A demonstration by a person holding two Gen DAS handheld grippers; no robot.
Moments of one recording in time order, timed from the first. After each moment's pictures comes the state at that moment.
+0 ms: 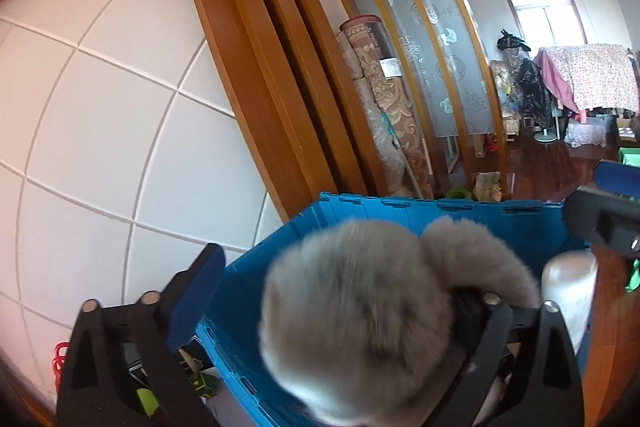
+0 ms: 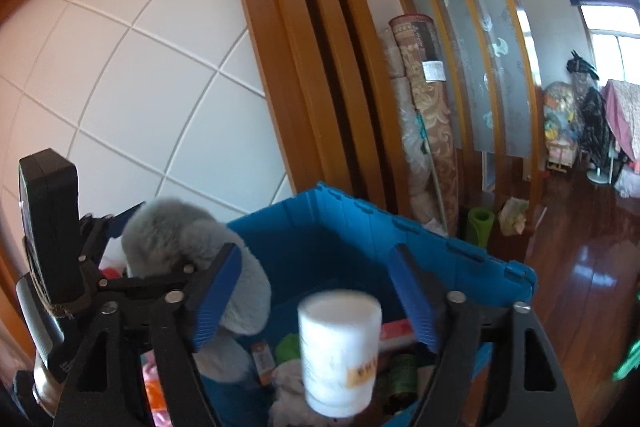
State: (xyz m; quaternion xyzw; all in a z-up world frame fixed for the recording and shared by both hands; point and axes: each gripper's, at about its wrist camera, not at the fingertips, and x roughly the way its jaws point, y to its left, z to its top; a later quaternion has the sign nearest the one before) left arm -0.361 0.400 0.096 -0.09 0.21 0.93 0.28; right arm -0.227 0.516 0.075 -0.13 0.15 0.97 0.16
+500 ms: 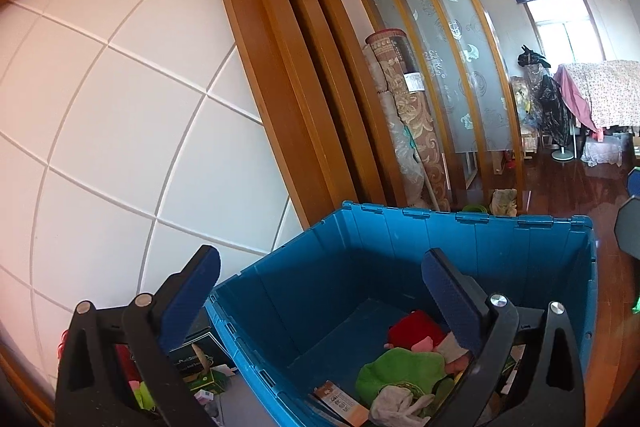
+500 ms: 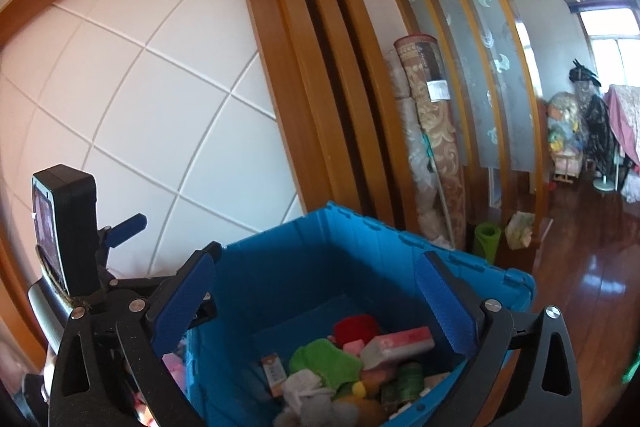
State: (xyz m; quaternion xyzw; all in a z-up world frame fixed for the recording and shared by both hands) left arm -0.351 0.373 0.107 -0.07 0.18 0.95 0.25; right arm -0.204 0.507 0.083 -0.09 0.14 0.98 0.14
